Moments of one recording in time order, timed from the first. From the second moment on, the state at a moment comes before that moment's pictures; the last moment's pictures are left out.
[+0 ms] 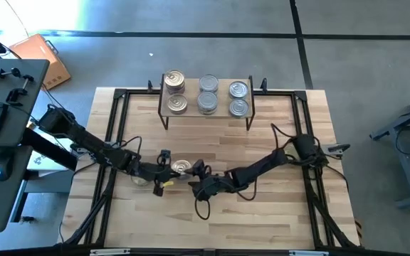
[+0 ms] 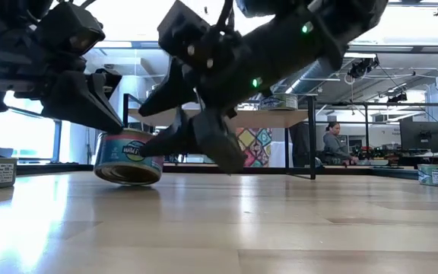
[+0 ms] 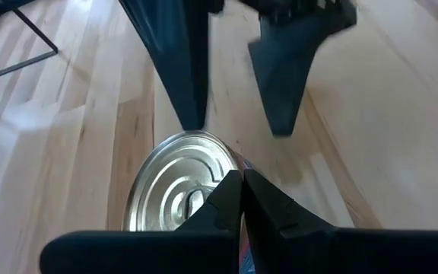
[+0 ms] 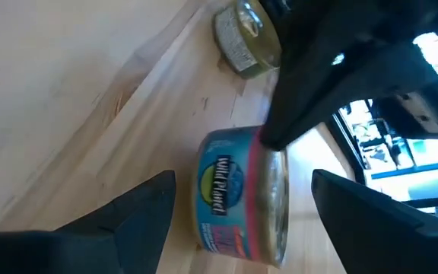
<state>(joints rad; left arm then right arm) -0.42 1.32 0.42 0.25 -0.38 0.07 0.33 2.14 1.26 0.37 0.52 -0.73</state>
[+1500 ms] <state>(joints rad) -0.45 0.98 0.42 -0.28 -0.39 -0.29 0.35 2.02 1.26 0.25 0.74 -0.47</state>
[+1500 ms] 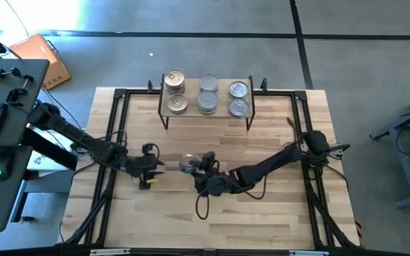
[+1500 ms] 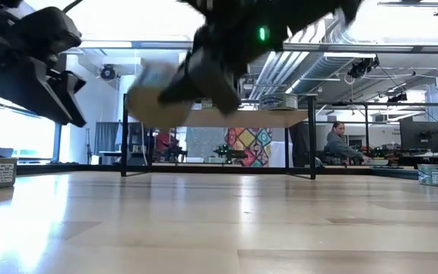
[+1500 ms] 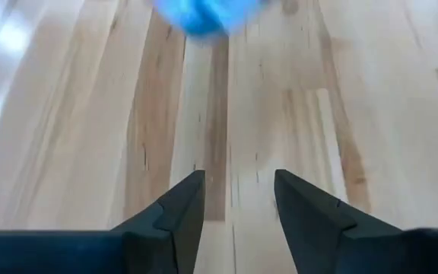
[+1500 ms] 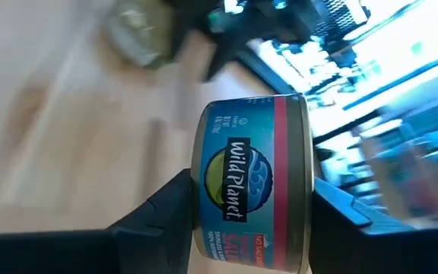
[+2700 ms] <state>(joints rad) -0.69 0.94 0.42 -0.29 -0.77 -0.43 -0.10 2.12 1.88 -0.27 0.60 -0.84</state>
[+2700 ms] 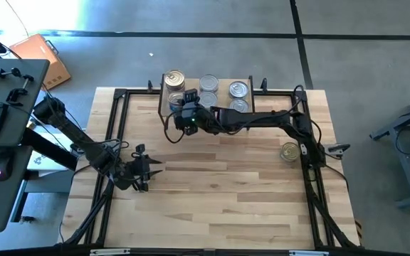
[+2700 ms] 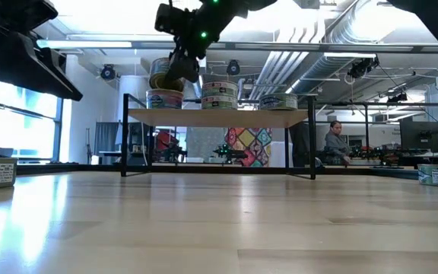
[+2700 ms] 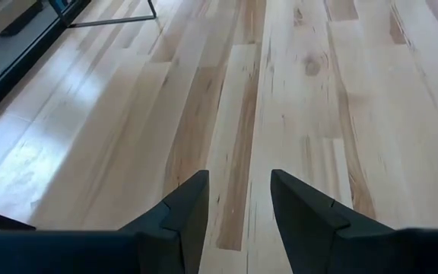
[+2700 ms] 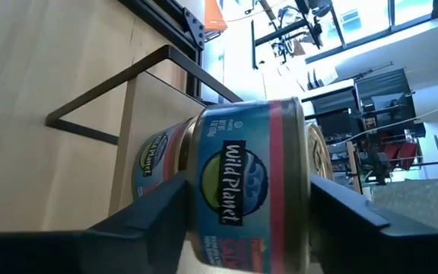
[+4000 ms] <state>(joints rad) -0.69 0.94 0.42 -0.29 -0.77 -0.43 -0.09 2.09 1.88 -0.19 0.46 -0.73</state>
